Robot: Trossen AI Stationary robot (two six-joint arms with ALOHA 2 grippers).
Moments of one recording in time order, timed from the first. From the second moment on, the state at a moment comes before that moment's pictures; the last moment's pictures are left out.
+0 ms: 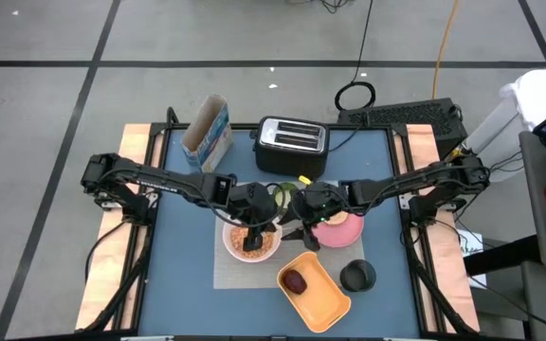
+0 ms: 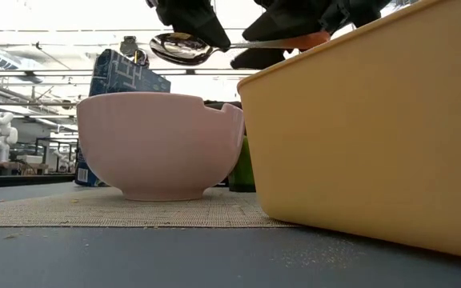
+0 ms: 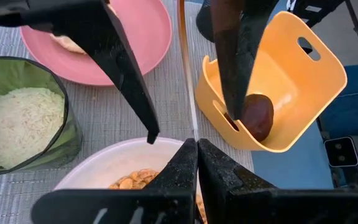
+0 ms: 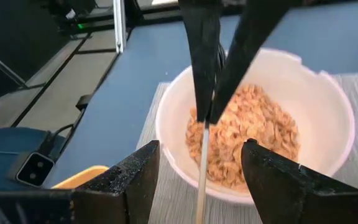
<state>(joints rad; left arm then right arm) -0.10 1.63 1.32 -0.50 0.16 -0.19 0.09 1.53 0.94 0.06 -0.27 0.15</state>
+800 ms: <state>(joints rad) -0.10 1.63 1.32 -0.49 0.16 -0.19 0.09 1.53 0.94 0.06 -0.27 0.15</state>
